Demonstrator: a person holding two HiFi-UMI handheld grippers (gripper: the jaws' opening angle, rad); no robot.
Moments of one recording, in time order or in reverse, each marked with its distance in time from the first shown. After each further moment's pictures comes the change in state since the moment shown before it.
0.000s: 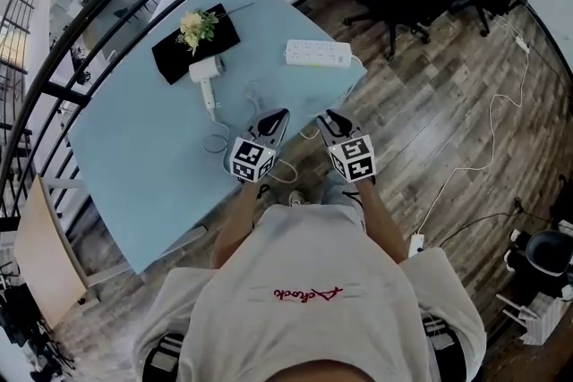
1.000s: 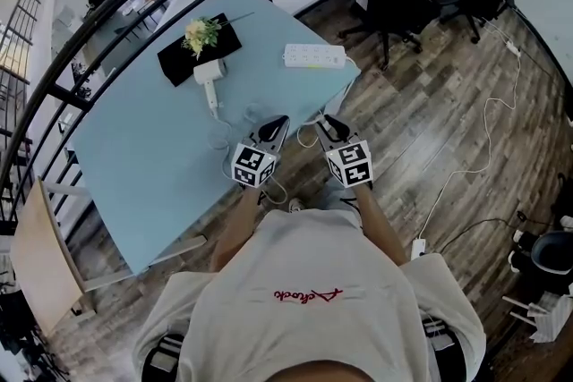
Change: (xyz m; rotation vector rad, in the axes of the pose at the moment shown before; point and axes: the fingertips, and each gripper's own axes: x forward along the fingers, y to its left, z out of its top) left arm -0.040 -0.033 0.003 0.029 -0.046 -0.008; right arm -0.041 0.037 0.003 -0.025 -0.065 -0.047
